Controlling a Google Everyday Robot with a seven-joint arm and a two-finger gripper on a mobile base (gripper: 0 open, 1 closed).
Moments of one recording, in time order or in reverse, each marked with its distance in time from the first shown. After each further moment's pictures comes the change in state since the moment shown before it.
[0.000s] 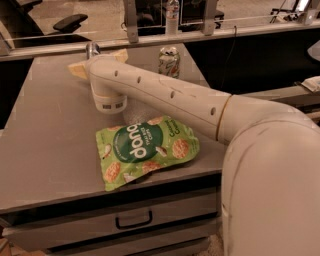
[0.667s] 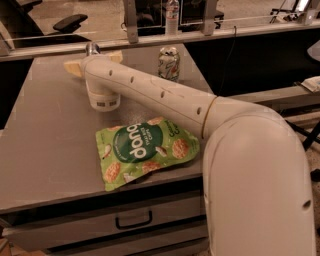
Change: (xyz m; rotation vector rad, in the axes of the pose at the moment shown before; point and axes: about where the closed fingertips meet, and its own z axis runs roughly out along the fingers) arm 0.002 0.018 0.030 -0.020 -0.008 0.080
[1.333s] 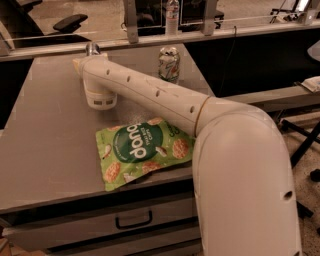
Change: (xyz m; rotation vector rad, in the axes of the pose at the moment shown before) arm 0.006 0.008 0.017 -0.008 0.014 0.020
